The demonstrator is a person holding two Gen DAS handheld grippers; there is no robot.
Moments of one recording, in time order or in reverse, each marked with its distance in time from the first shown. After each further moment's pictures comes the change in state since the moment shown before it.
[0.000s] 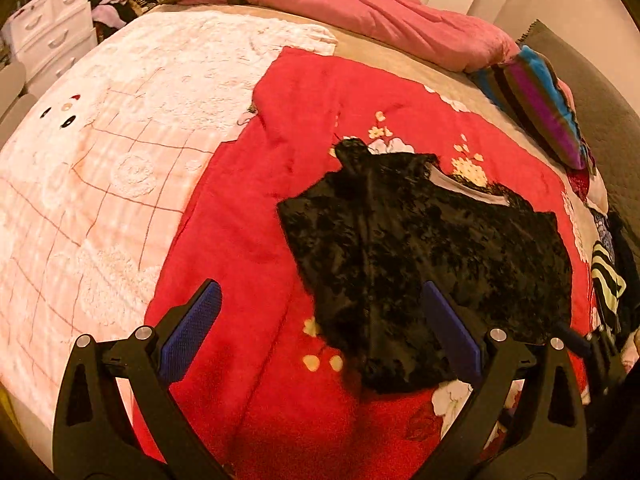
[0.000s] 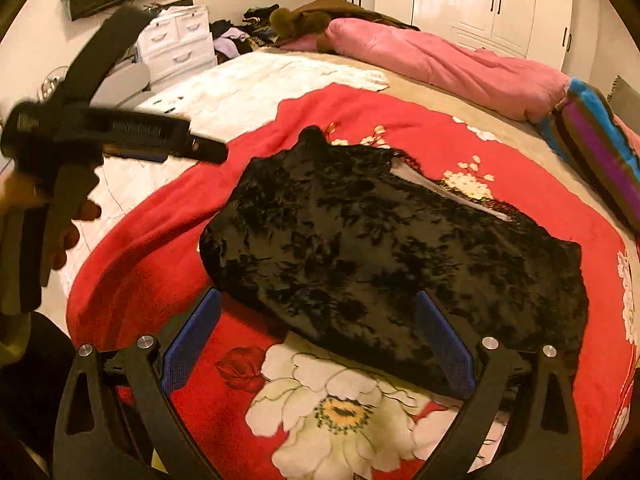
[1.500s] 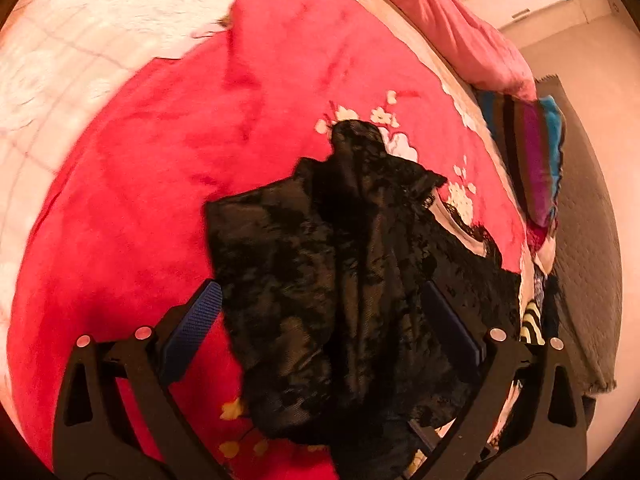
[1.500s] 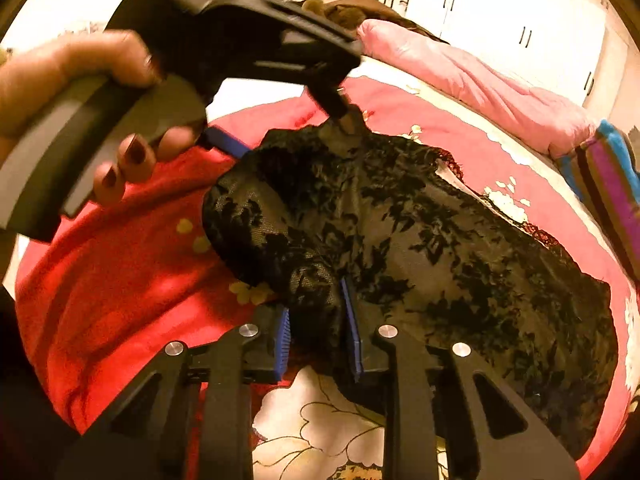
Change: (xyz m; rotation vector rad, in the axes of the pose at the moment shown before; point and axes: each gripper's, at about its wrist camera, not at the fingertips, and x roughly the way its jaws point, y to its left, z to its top) left arm 0.100 0.019 0.031 -0.316 0.186 -0.283; right arm 0.065 0.027 -0.014 -0.147 -0.037 -0.037
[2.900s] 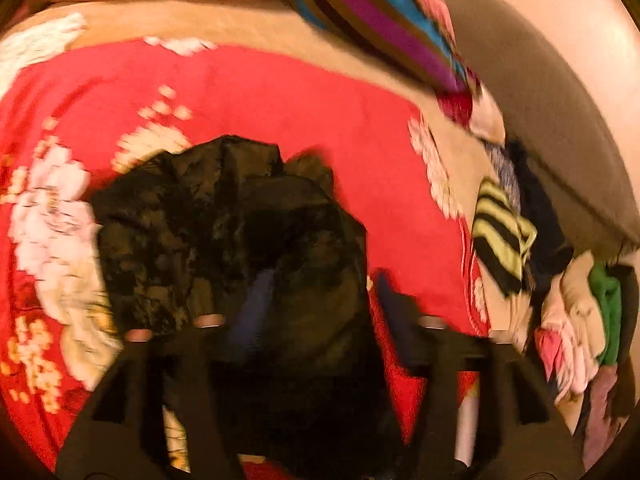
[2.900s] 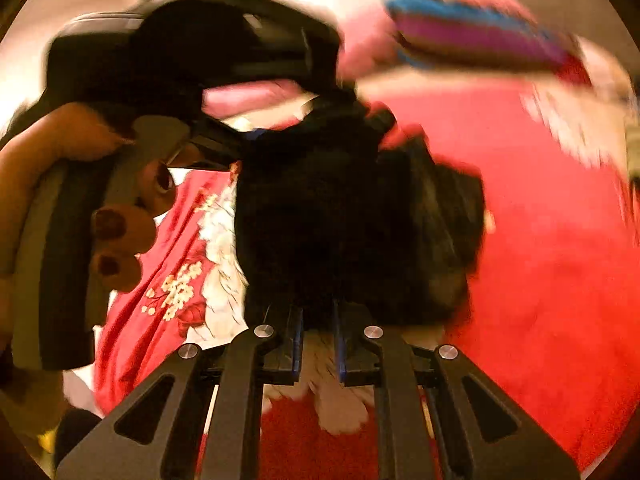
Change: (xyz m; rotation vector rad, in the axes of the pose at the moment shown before) left arm 0.069 -0.323 -0.117 0.519 0.137 -0.024; right arm -0.145 -0.180 -0.130 0.775 -0.098 0.017
